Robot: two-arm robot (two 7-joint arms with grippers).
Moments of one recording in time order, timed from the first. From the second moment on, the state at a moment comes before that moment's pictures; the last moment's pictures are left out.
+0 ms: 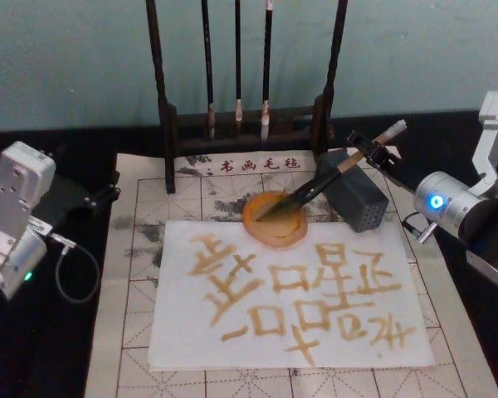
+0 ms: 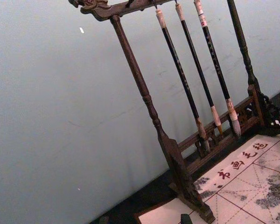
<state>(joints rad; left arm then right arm) -0.20 0.60 0.45 -1.41 -0.25 -0.12 0.03 0.39 0.30 -0.25 -1.21 1.16 0.37 0.06</state>
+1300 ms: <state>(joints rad) -0.20 0.60 0.45 -1.41 -0.25 -0.12 0.03 0.39 0.29 -0.25 -1.21 1.16 0.37 0.05</state>
